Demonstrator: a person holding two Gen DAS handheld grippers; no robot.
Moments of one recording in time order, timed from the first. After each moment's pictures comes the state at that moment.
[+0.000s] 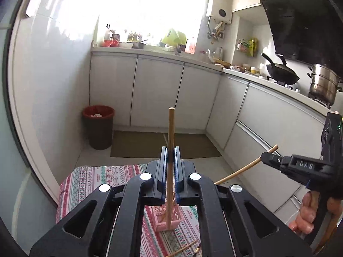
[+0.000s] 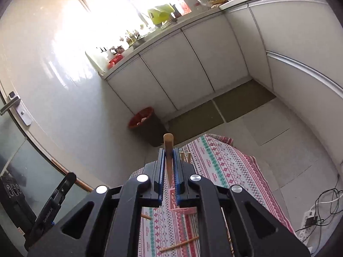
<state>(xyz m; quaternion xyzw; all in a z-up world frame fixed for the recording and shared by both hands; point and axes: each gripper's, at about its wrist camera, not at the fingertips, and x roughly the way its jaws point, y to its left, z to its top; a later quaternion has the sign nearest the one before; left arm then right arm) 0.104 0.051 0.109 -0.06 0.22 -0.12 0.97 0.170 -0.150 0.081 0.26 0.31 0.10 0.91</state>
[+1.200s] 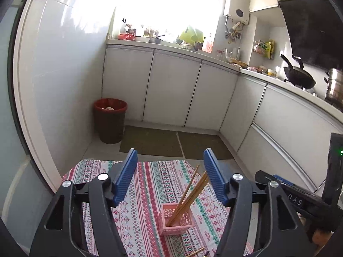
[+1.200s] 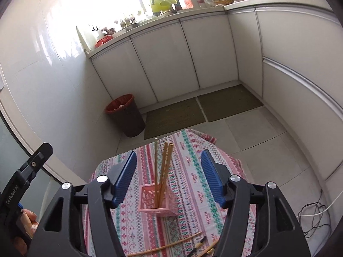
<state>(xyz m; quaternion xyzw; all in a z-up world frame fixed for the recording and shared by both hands) 0.123 0.057 0.087 -0.08 0.23 -0.07 0.97 0.186 -0.118 0.037 0.15 0.32 0.03 0.93</state>
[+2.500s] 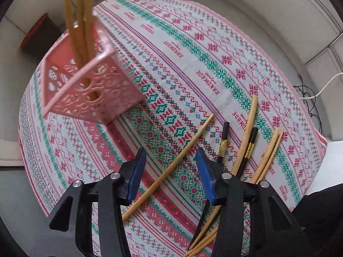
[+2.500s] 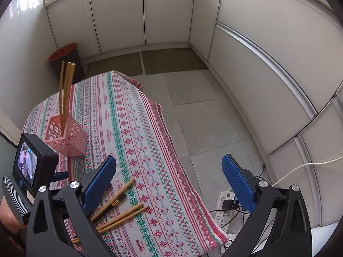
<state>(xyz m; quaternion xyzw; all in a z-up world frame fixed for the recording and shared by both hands) 0.162 -0.074 -0.180 0.21 0.62 -0.17 0.74 0.141 -0.200 -0.062 0.05 0.48 -0.10 0.87</state>
